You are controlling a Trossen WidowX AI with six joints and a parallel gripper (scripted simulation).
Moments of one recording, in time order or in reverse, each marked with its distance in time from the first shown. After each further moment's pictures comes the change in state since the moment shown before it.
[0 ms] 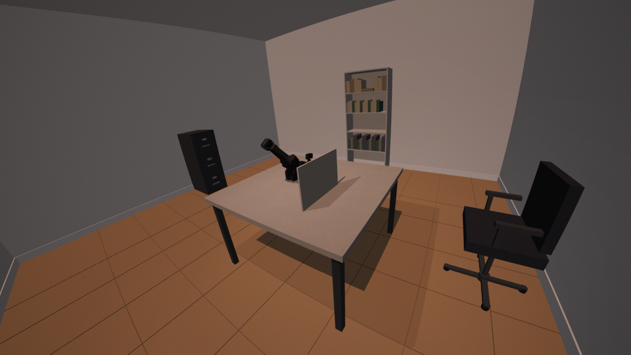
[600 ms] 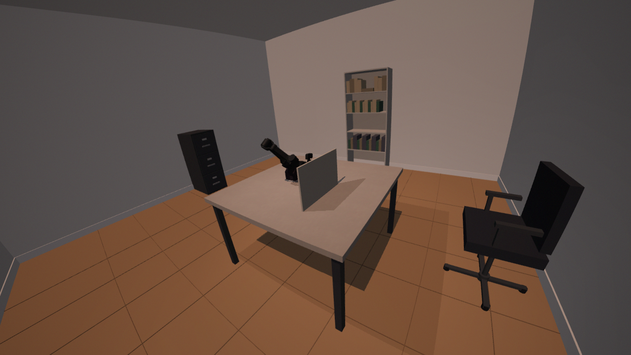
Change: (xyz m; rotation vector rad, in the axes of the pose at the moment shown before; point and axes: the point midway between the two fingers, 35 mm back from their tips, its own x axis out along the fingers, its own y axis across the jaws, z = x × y) arm 0.000 0.000 0.002 0.000 -0.001 -0.003
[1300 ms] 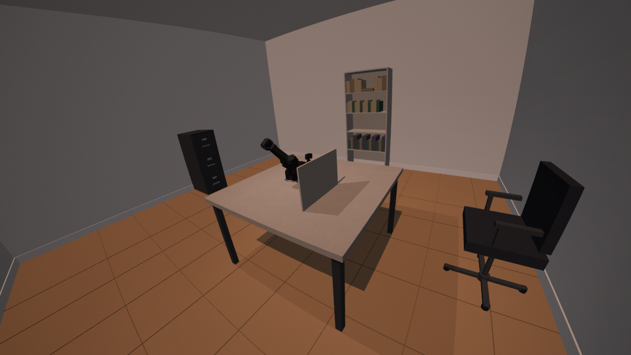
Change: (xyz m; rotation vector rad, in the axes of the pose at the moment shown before) arm 0.000 0.000 0.005 0.000 0.002 0.002
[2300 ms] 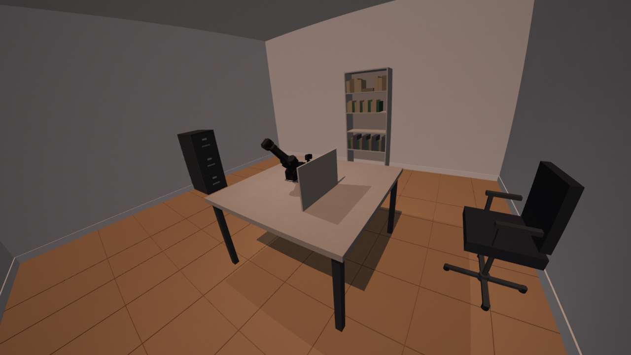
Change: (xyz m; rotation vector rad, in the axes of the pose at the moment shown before) arm 0.001 -0.005 0.001 -0.001 -0.001 0.005
